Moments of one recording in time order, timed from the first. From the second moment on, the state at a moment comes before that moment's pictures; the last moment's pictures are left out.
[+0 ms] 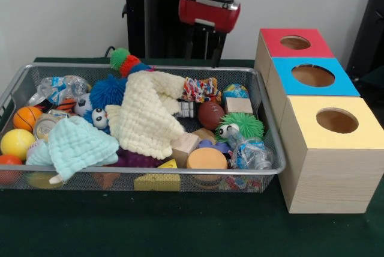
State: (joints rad) arm -0.07 -0.75 -0.21 2.00 0.09 0.11 1.74
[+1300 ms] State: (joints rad) arm -0.43 -0.74 -0.19 2.01 0.09 -0.13 1.75
